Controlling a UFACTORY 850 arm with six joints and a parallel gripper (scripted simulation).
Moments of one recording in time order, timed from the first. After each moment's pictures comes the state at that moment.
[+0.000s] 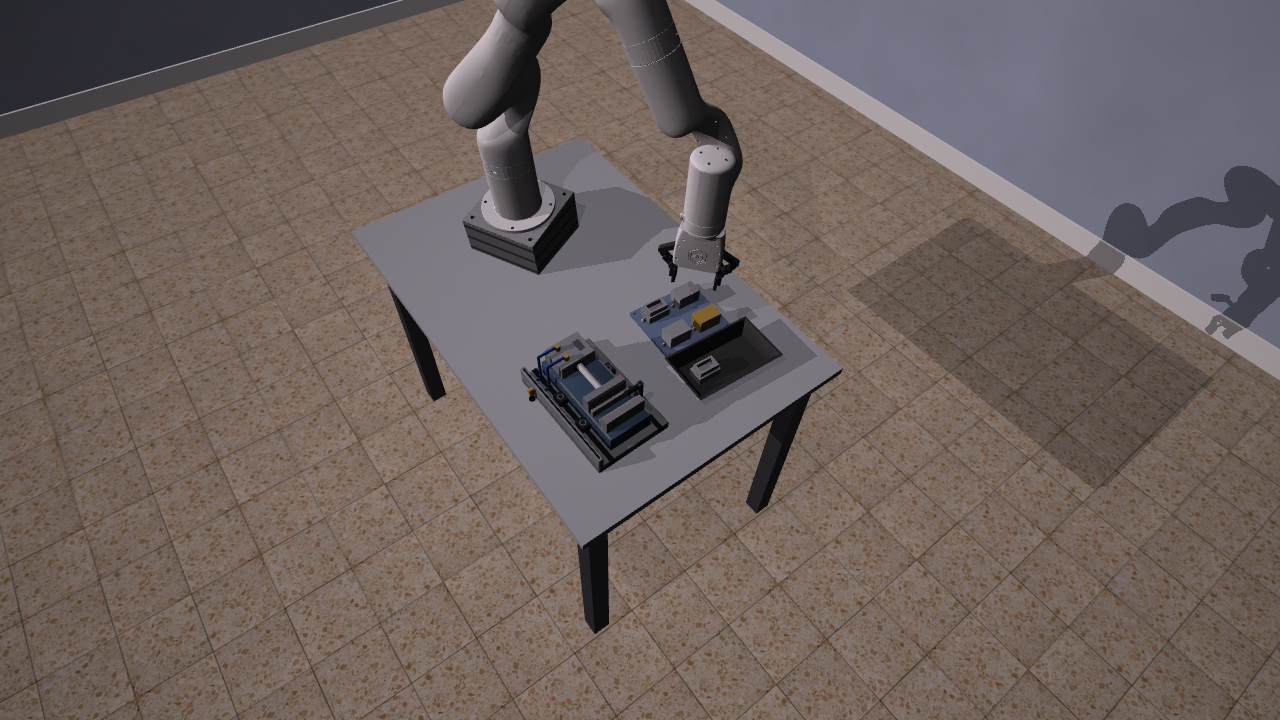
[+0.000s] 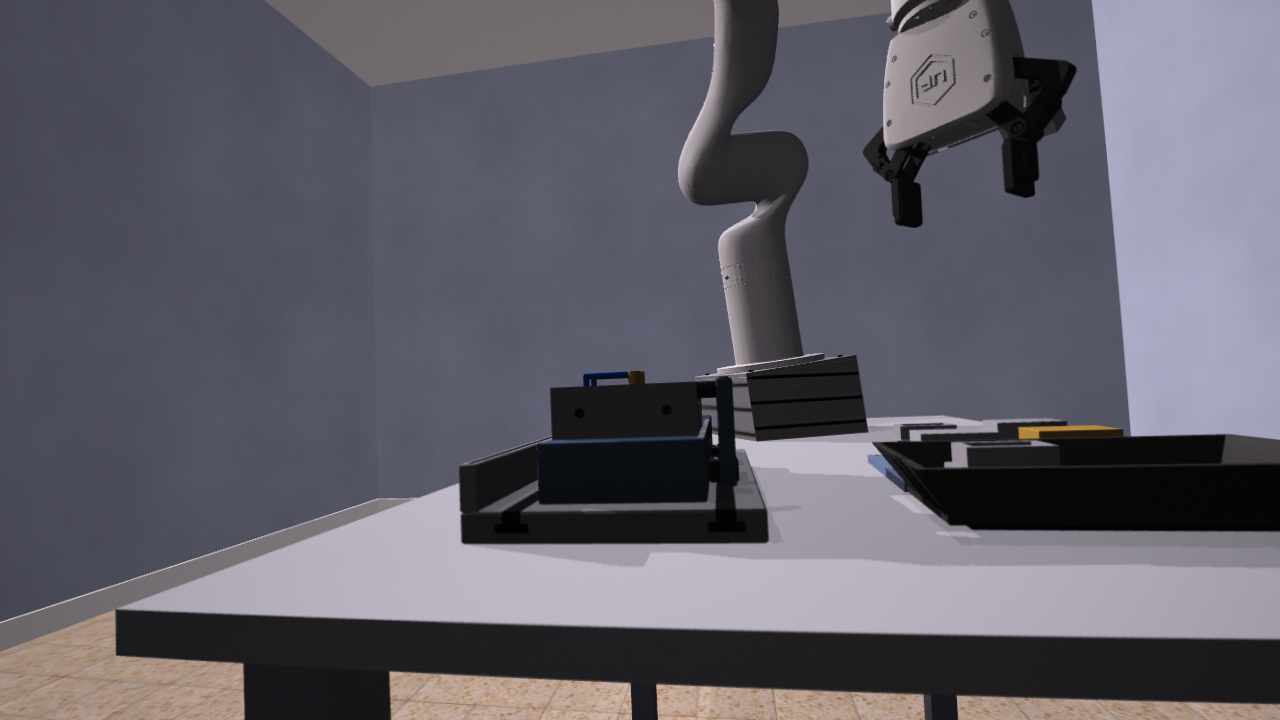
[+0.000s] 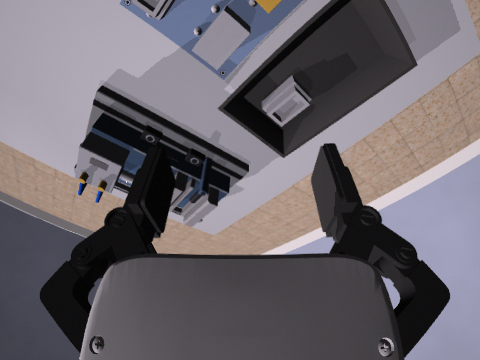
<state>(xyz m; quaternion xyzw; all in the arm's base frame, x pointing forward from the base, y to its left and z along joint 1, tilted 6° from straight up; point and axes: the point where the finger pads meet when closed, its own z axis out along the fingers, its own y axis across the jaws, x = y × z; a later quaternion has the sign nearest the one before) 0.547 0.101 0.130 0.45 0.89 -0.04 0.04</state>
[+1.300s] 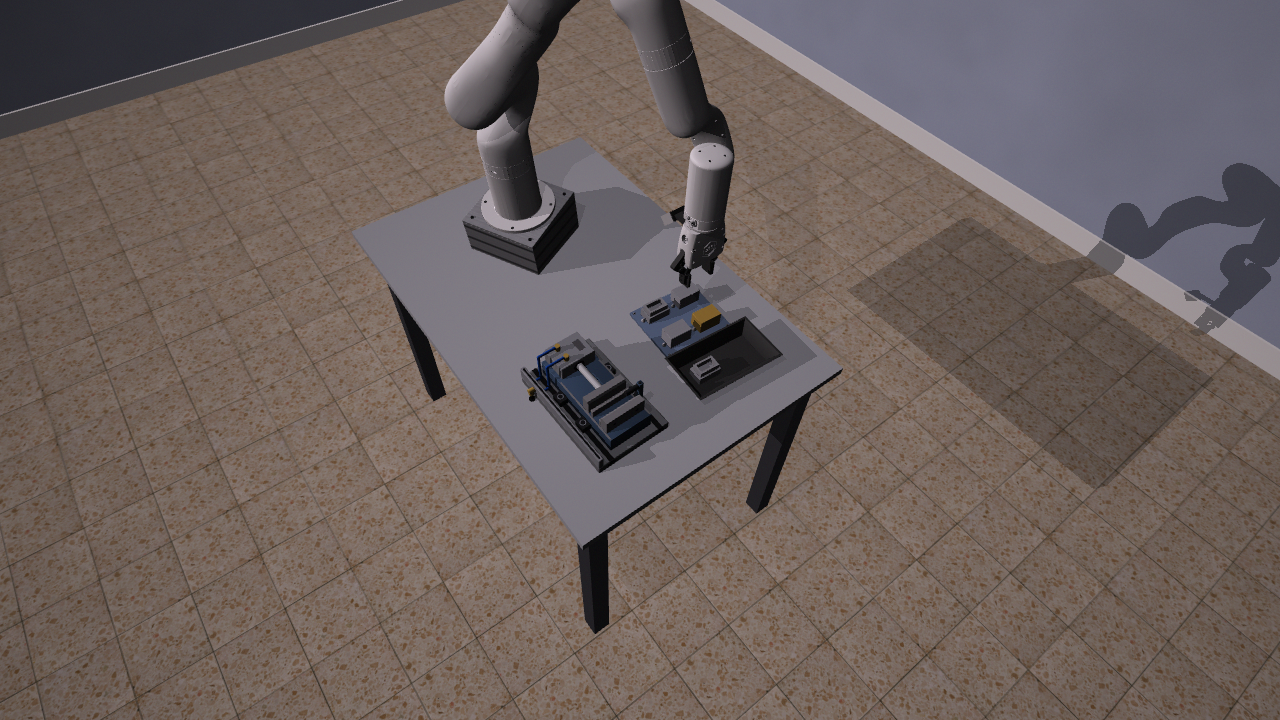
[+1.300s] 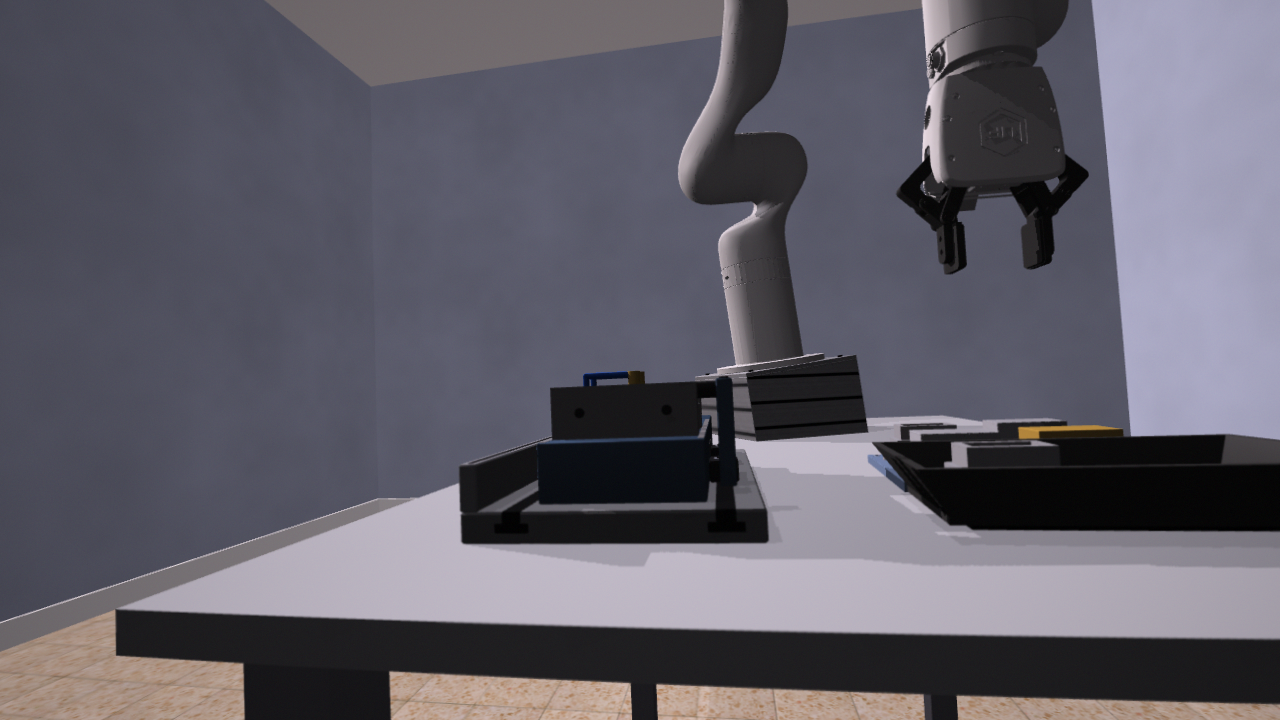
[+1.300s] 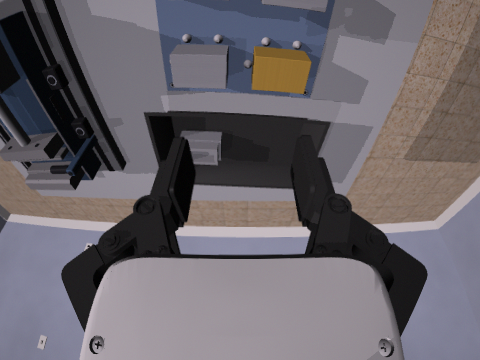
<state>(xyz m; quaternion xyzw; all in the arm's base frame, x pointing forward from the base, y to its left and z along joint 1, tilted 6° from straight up) 0.512 0.140 0.088 0.02 1.00 -0.05 0.02</state>
